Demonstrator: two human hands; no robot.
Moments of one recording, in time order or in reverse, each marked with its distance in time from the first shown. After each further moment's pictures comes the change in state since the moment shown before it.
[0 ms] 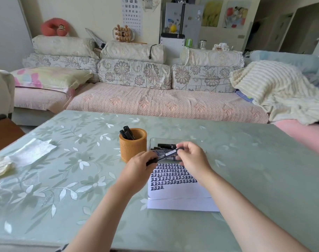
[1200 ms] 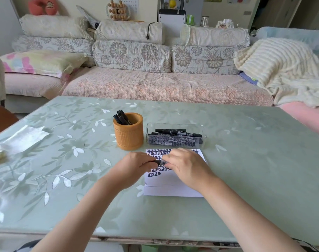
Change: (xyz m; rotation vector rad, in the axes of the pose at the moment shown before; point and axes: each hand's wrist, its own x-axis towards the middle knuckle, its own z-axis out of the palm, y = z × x) left_hand -0.013 -0.015 0.006 -0.010 -0.337 0.043; right_hand -0.018 0.052 -0.001 -0.878 -0.206 -0.814
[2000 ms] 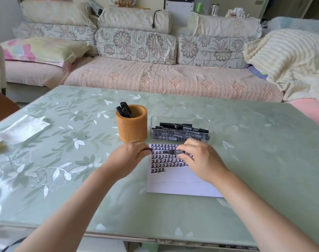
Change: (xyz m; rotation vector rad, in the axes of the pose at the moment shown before) left_hand 0.005 -0.028 -0.004 0.081 0.088 -0.115; right_hand -0.002 0.033 0.006 0.150 0.050 0.176
